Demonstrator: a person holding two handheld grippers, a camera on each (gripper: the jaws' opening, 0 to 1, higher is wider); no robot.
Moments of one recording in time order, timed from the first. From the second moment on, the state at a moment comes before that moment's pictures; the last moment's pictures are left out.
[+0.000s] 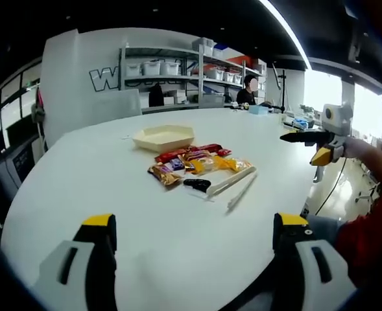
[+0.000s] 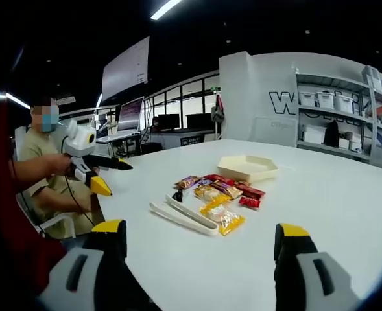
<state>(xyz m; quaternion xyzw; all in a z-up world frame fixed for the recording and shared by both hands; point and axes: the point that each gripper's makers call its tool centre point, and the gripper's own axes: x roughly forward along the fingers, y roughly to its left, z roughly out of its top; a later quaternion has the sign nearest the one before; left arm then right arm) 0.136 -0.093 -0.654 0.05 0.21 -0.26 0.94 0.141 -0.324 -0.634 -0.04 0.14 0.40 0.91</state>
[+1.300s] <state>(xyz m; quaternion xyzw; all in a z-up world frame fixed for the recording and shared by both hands) 0.150 -0.148 -0.690 0.07 0.23 -0.36 0.90 0.173 -0.282 -0.689 -0.09 0.18 0.46 0.86</state>
